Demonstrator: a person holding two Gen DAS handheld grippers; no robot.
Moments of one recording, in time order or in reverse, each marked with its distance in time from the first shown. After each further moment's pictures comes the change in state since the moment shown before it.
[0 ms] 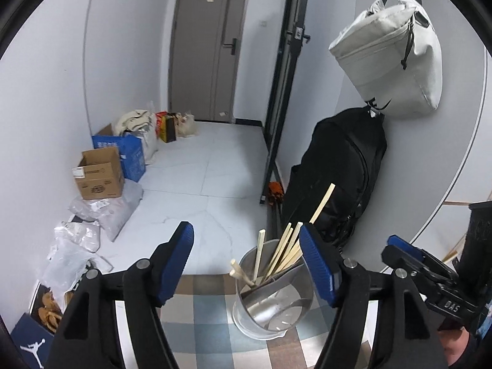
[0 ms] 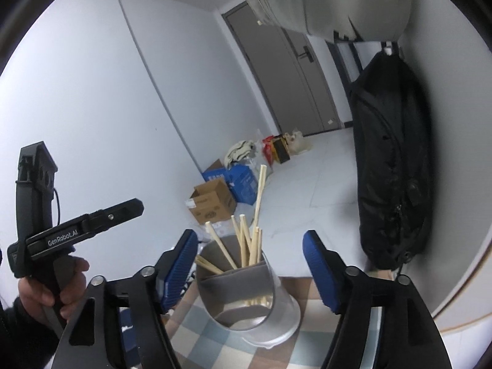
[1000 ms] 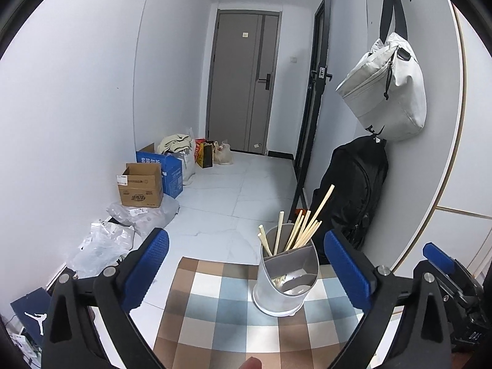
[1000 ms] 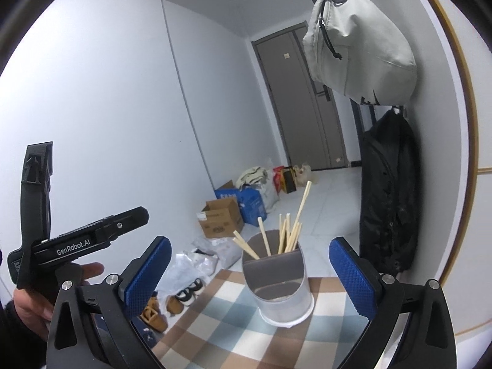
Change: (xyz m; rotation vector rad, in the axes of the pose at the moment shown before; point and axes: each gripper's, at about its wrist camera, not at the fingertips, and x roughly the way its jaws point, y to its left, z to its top) left arm -0.088 -0.005 -0.056 -0.060 -0.183 0.153; right arm -0.087 0.079 -0.040 -0.148 -0.134 -0.004
